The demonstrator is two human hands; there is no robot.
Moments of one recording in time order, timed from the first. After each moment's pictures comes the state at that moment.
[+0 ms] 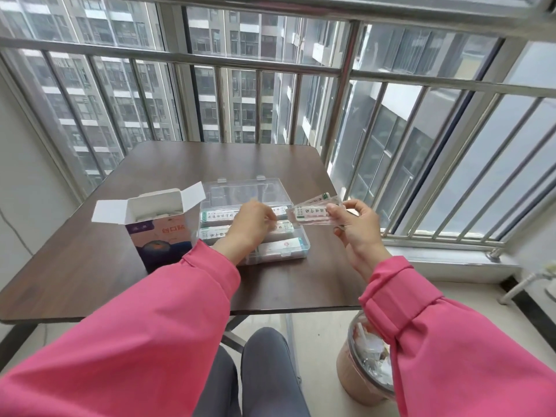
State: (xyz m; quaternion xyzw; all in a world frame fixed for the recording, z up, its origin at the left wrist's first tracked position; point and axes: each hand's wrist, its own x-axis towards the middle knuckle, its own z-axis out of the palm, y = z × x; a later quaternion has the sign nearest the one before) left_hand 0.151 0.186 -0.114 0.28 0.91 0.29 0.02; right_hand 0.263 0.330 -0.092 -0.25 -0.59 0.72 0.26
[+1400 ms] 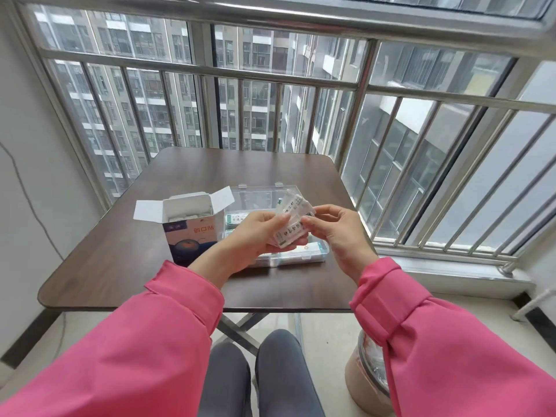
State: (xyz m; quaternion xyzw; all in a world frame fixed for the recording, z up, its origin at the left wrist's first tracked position) left_hand 0.190 0.129 -0.083 0.22 0.60 0.70 0.33; right_hand 0.257 0.272 -0.074 -0.14 -0.67 0.71 0.18
